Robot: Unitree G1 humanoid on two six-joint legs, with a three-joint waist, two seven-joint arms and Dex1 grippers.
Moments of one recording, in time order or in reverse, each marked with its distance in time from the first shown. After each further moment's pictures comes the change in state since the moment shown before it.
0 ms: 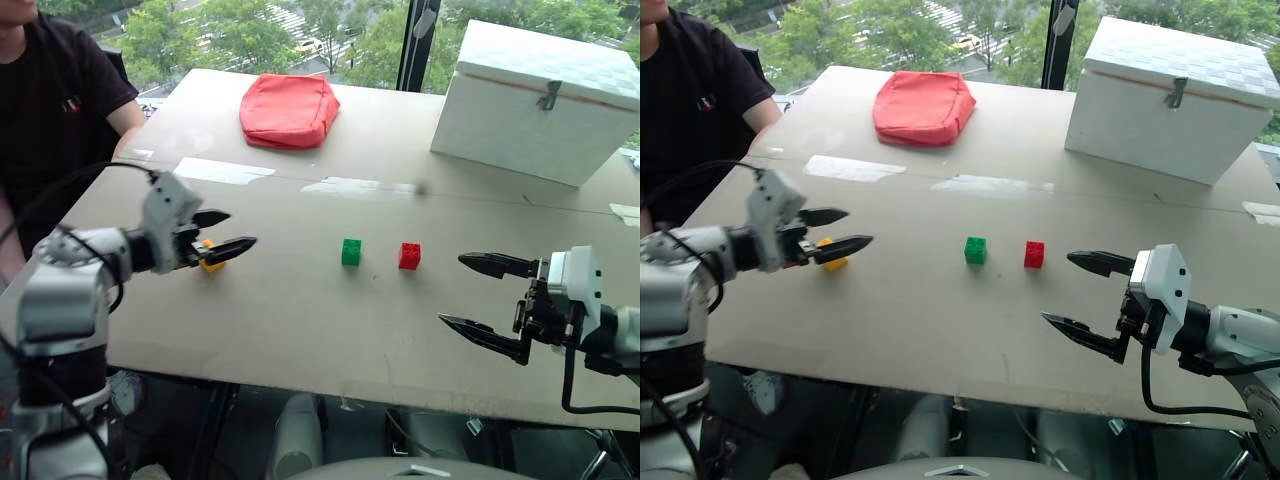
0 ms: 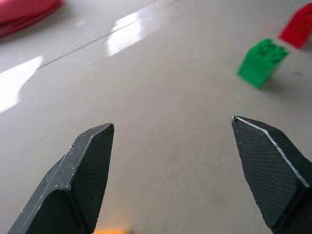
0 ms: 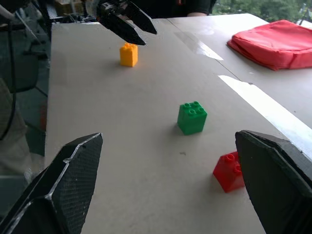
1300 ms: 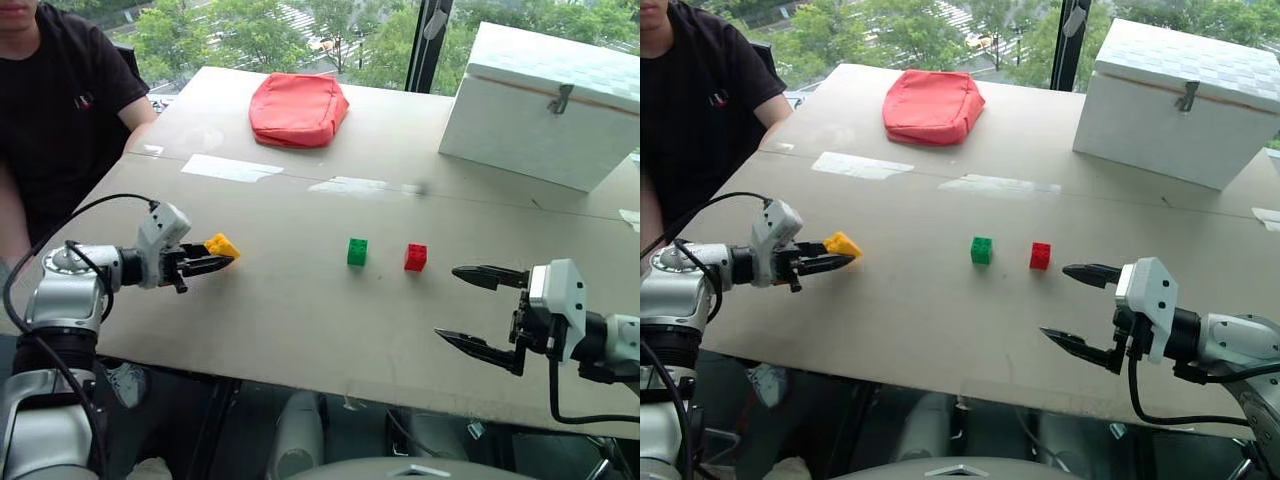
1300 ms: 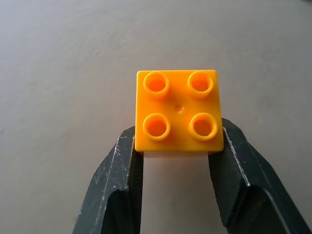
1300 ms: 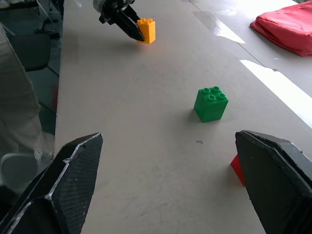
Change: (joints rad) left arm -0.229 0.105 -0.312 0.707 -0.051 -0.558 -0.253; right arm 0.052 -0.035 0.013 -0.034 -0.056 -0.003 -0.023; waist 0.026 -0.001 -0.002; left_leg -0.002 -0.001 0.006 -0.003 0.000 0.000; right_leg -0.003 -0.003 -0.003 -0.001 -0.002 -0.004
